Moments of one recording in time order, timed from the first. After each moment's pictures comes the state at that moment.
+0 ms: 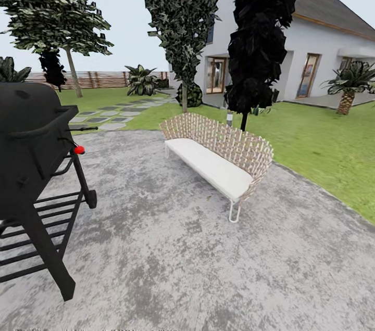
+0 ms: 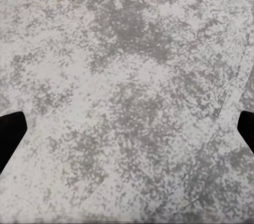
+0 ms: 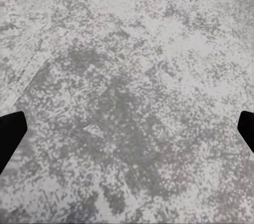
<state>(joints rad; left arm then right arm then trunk) -0.09 0.04 0.01 -0.39 0.01 -0.29 0.00 -0.02 -0.09 0.00 -0.49 0.00 -0.29 -0.01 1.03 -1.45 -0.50</state>
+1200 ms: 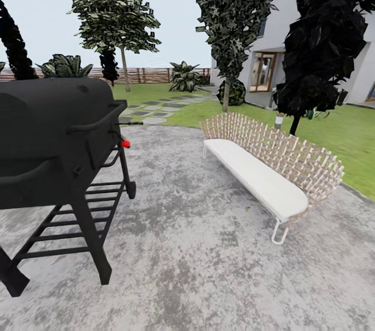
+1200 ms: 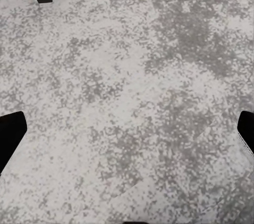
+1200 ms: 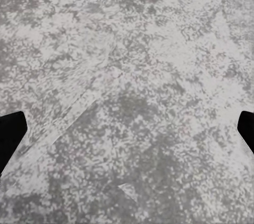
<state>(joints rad) -0.09 0.04 0.01 -0.39 0.01 -0.28 0.00 -0.02 -0.10 0.00 -0.49 0.00 -0.30 0.00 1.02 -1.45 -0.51</state>
